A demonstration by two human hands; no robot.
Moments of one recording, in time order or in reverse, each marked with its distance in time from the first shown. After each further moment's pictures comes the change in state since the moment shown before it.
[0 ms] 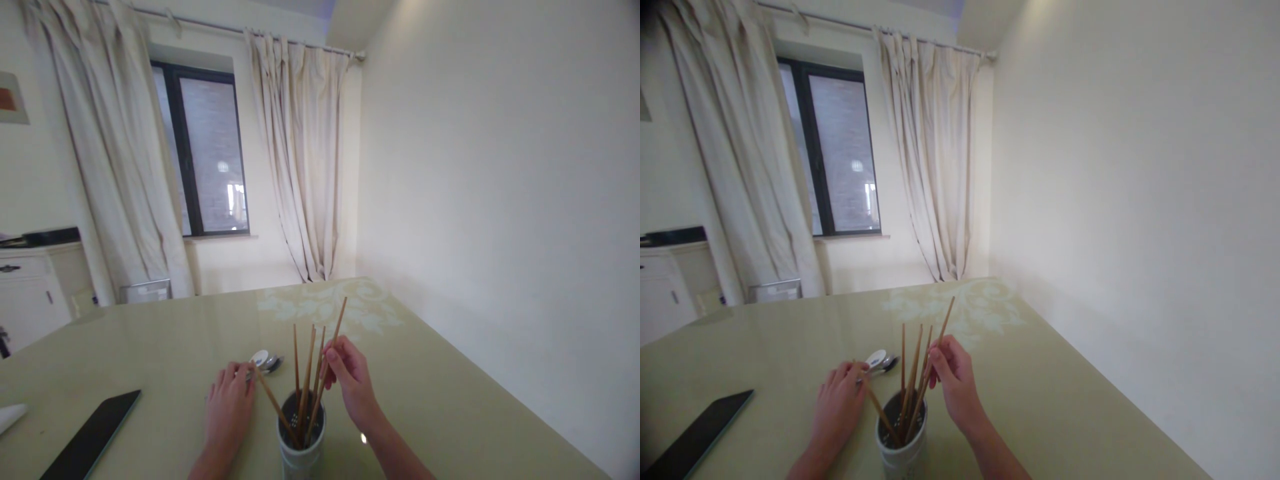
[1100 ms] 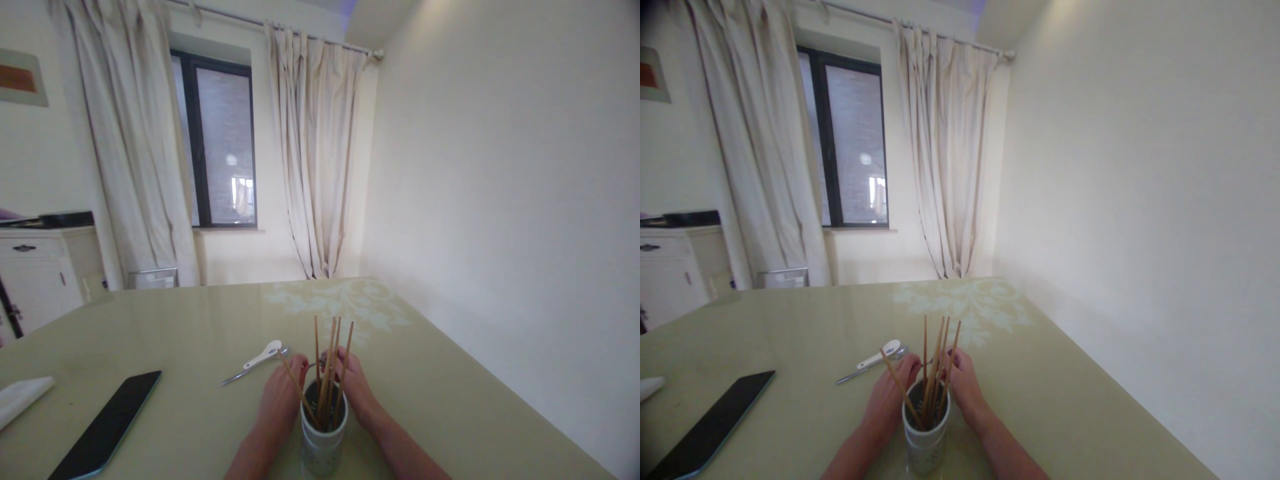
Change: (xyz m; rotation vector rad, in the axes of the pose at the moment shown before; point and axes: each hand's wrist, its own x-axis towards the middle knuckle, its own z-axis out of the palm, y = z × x) left_hand -0.010 0.066 -0.014 -0.395 -0.263 0.218; right_hand -0.001 0.065 -0.006 -0.175 0.074 0.312
